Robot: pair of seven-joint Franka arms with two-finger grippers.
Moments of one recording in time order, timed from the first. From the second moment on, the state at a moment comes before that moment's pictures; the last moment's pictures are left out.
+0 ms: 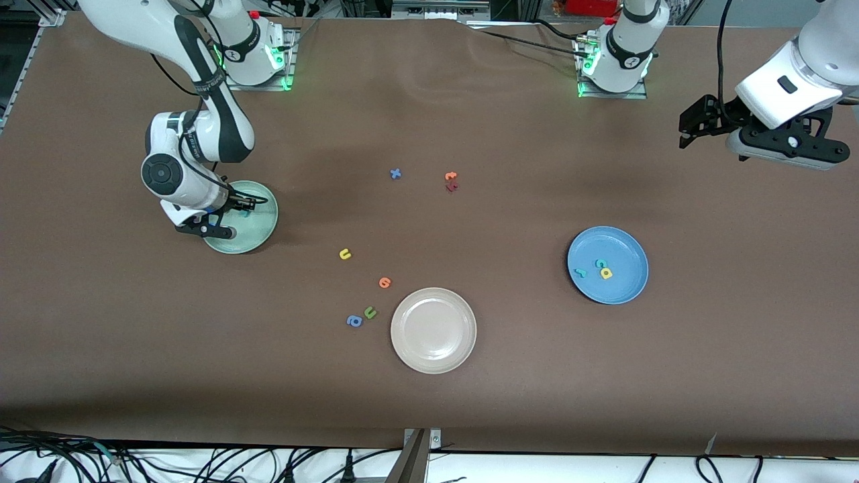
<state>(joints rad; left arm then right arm) -0.01 -0.05 -0.12 -1.65 -0.01 1.54 0.06 0.37 0.31 -0.25 -2.32 0.03 2.40 0.22</state>
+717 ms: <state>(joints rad) -0.01 -0.04 -0.13 -1.62 -0.02 1.53 0.05 0.40 0.30 0.00 -2.09 0.03 2.33 0.64</state>
